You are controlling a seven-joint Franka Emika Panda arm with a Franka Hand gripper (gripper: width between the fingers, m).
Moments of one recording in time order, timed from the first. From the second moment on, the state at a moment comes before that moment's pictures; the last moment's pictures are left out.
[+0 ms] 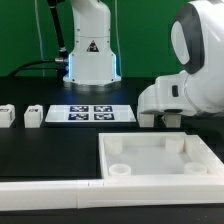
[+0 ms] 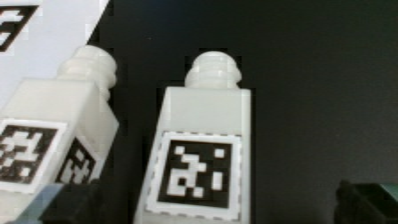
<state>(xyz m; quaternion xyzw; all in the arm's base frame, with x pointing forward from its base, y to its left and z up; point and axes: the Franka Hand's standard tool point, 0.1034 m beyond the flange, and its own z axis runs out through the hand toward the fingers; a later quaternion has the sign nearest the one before) 0.375 0.168 0.012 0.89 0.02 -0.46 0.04</state>
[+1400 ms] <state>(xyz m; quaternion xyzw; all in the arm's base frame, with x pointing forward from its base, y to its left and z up) 0.451 0.146 0.113 0.92 0.02 -0.39 0.01</state>
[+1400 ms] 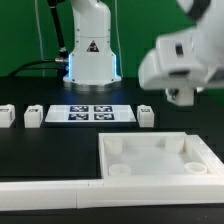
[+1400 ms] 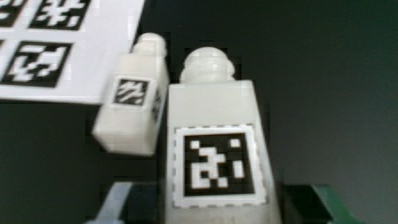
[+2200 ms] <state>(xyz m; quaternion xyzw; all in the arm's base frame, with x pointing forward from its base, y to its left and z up) 0.547 0.121 0.174 0.99 0.04 -0.14 -0.04</state>
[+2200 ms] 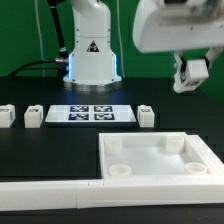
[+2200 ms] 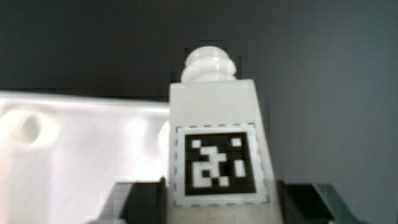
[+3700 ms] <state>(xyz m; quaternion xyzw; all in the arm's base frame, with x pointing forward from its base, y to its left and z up) 0.615 0.130 0.151 0.96 0.04 0.27 -0.07</state>
